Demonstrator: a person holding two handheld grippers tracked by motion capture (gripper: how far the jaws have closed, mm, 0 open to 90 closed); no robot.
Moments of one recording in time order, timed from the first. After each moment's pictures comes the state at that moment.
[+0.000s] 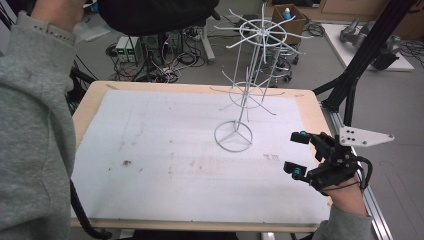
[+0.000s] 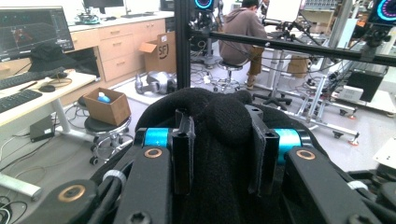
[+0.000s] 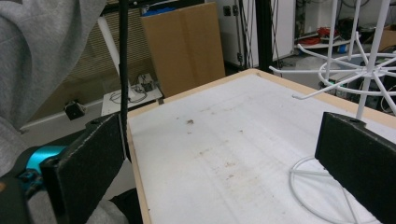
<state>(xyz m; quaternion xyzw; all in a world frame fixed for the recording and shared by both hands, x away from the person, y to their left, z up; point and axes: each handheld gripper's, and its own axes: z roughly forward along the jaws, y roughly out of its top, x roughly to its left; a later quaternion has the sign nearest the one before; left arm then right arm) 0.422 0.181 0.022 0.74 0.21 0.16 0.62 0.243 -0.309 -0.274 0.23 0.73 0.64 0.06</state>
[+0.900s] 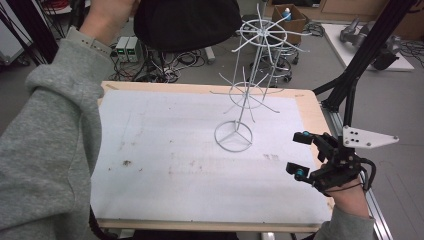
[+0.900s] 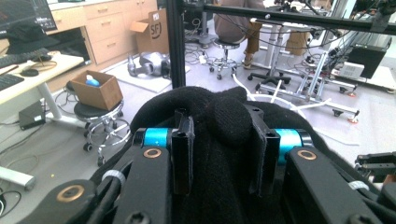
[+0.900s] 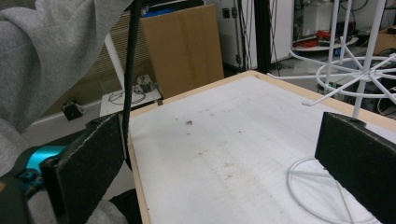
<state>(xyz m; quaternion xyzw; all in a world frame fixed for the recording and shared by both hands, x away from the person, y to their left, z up) 0.443 0.134 -0.016 0.77 0.20 0.14 0.59 0.240 -0.312 -0.273 0.23 0.73 0.64 0.06</state>
